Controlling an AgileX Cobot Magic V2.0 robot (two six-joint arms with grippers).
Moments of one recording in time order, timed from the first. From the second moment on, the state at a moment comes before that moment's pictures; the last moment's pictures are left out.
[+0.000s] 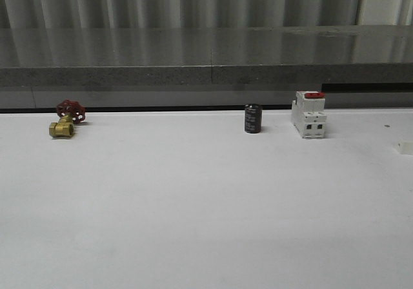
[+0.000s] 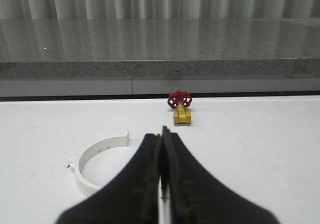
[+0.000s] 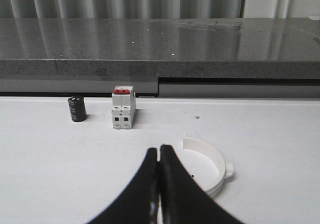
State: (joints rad) left arm -0.08 0.00 0.00 0.09 0.14 -0.07; right arm 0.05 -0.01 0.03 0.03 0.08 0.02
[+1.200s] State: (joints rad) left arm -0.08 0.53 -0.73 0.04 0.69 -0.07; right arm 0.05 -0.01 0.03 0.03 0.08 0.02
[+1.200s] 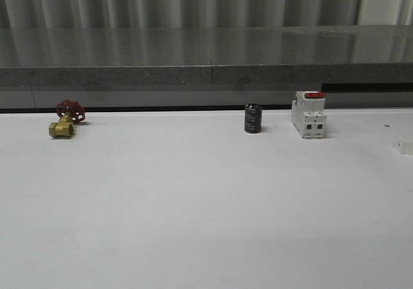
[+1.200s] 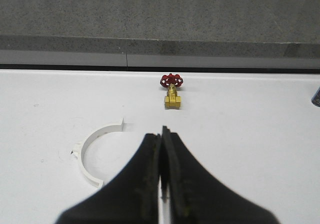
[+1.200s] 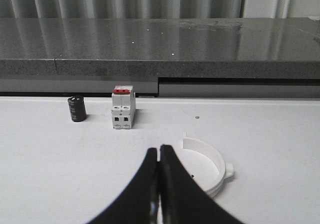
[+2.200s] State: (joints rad) left arm -0.08 0.66 -0.74 0.05 0.83 -0.07; right arm 0.05 -0.01 0.03 0.03 0.08 0.02
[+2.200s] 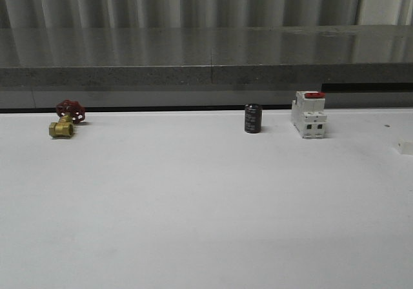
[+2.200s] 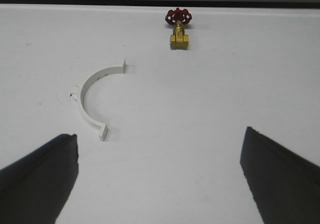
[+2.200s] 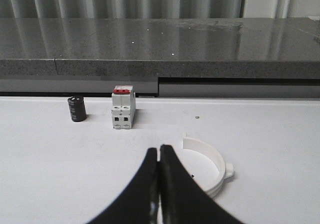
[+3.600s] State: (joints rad) left arm 0.27 2.00 -1.34 -0.06 0.73 0.34; right arm 0.05 -0.01 0.03 0.03 0.08 0.02
